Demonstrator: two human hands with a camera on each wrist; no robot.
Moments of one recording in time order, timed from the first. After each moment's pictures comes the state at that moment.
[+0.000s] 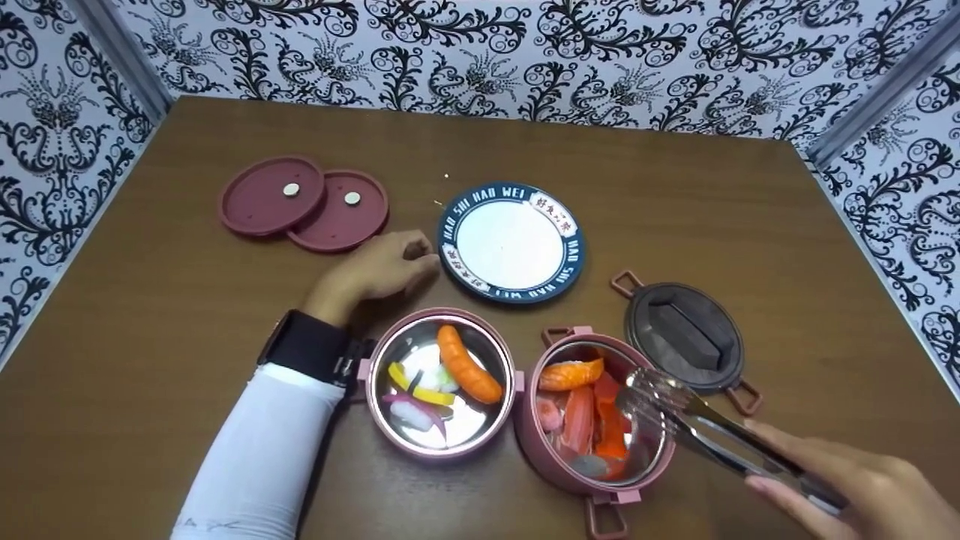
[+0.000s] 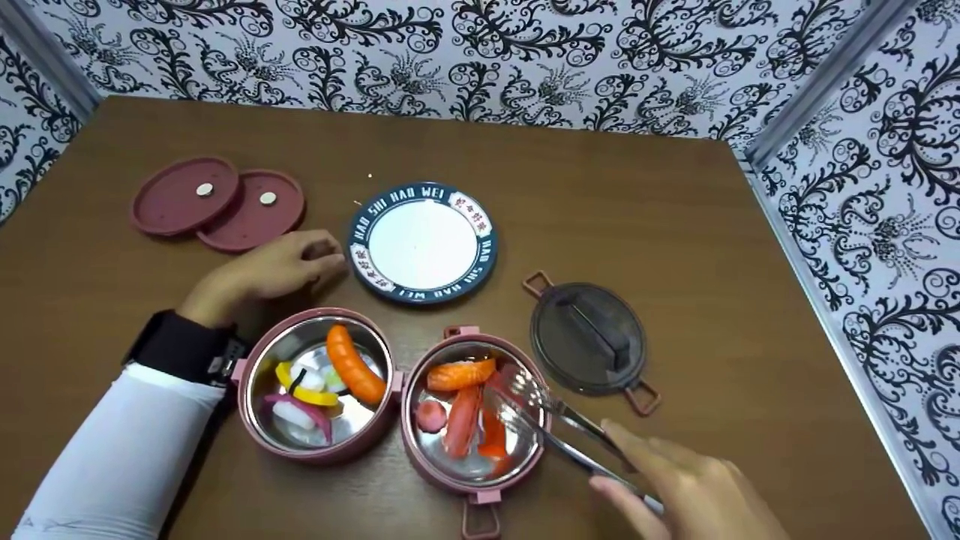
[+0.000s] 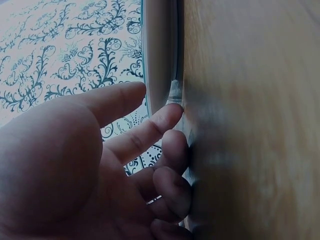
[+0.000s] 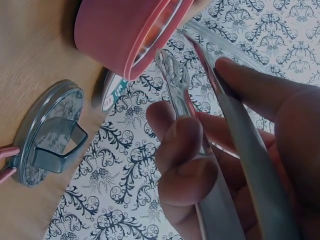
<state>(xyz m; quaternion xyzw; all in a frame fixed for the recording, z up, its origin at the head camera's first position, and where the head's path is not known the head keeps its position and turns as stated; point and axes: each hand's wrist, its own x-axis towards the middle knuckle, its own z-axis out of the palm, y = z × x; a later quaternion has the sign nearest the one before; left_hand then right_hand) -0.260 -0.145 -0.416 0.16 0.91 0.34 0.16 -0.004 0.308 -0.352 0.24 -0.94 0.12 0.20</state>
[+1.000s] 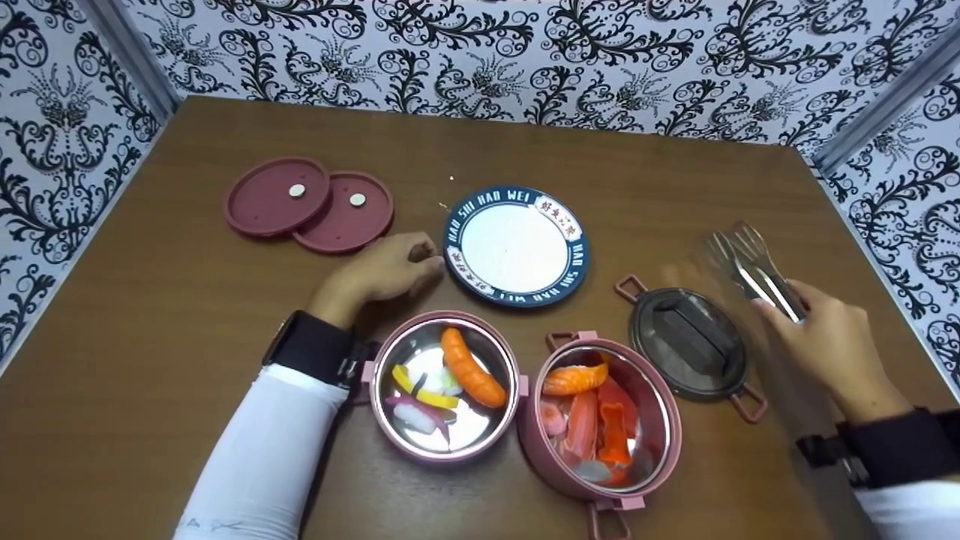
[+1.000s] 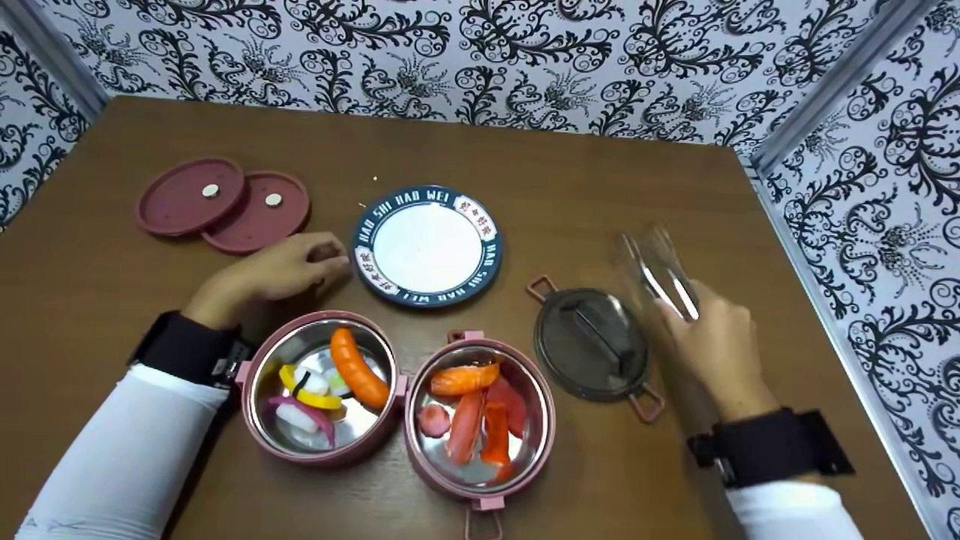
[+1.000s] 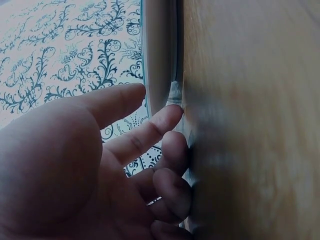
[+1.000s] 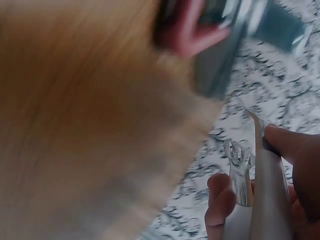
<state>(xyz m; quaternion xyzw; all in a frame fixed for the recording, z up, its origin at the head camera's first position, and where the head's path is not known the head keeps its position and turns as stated) -0.262 -0.144 -0.415 0.17 0.92 0.33 0.15 -0.157 0.375 -0.389 0.00 -0.98 0.16 0.15</state>
